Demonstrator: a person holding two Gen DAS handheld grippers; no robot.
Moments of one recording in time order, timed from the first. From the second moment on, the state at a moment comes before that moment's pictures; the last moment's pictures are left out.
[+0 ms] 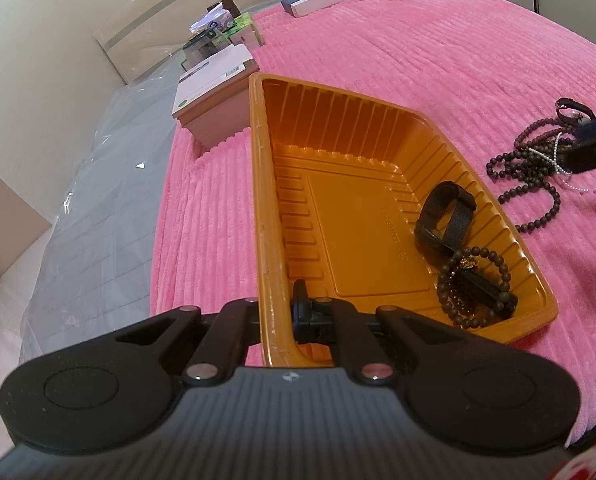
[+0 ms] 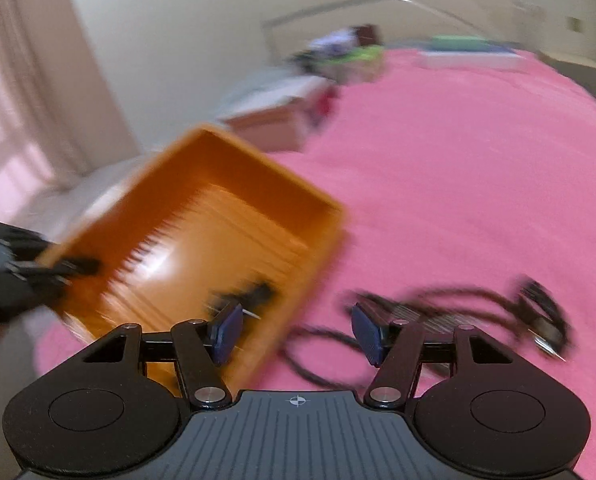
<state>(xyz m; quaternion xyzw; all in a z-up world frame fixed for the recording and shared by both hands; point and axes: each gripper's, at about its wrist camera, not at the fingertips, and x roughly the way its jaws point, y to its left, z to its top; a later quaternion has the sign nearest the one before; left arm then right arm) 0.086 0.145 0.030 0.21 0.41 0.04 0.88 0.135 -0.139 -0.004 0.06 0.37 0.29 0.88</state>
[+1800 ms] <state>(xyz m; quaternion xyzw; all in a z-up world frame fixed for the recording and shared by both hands) 0.089 0.141 0.031 0.21 0.42 0.05 0.88 0.149 -0.252 -0.051 -0.07 0.29 0.15 0.94</state>
